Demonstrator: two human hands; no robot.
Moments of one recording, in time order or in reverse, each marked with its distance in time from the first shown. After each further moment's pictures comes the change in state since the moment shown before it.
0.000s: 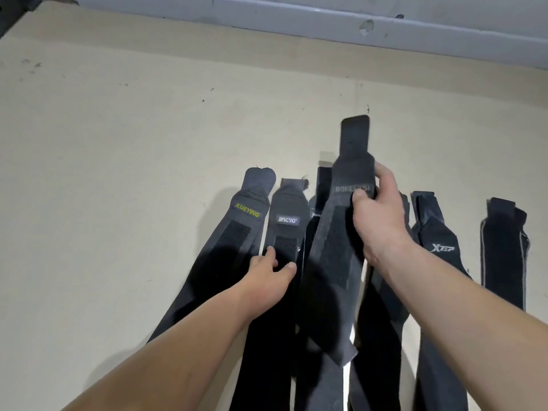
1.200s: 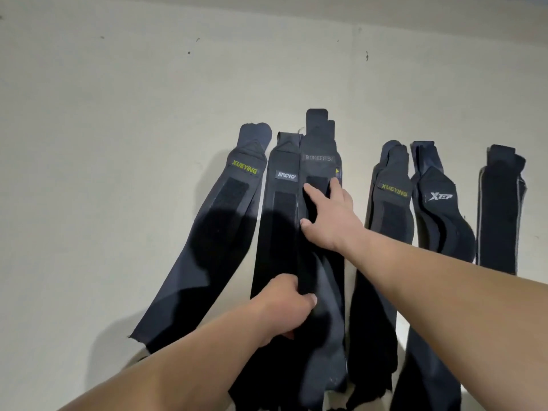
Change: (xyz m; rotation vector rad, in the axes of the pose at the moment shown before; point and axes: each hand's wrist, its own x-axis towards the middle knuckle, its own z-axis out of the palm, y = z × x) left_hand -0.062 -0.046 0.051 0.132 -0.179 -0.121; right_hand -0.035 0.084 0.015 -1.067 -0.463 -0.031
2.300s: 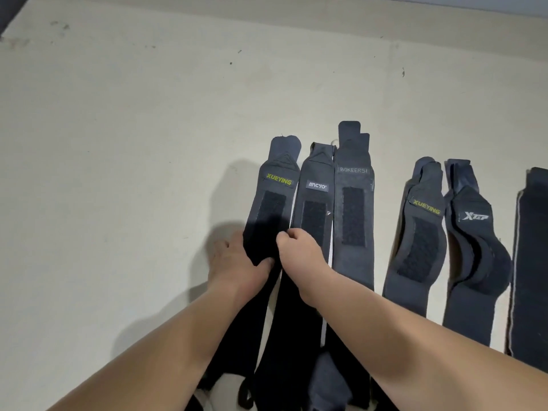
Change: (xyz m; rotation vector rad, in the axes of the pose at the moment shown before) left_hand 0.020 -0.048 -0.096 0.217 0.612 -0.027; right_hand -0.053 -0.101 0.052 0.862 -0.188 0.275
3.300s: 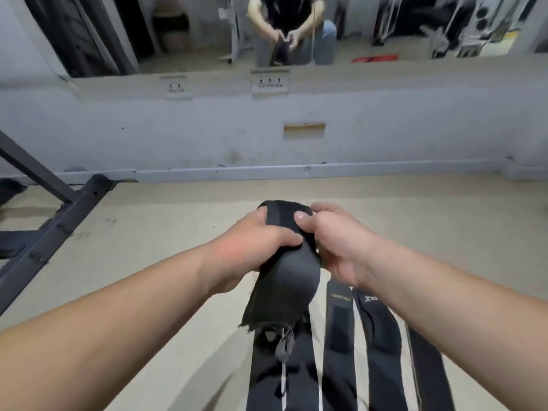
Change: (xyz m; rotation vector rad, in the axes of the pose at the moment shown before) left_hand -0.283 0.259 -0.218 -0.431 -0.296 0.623; right_hand -0.299 -0.170 -0.212 0.397 -0.003 -0.480
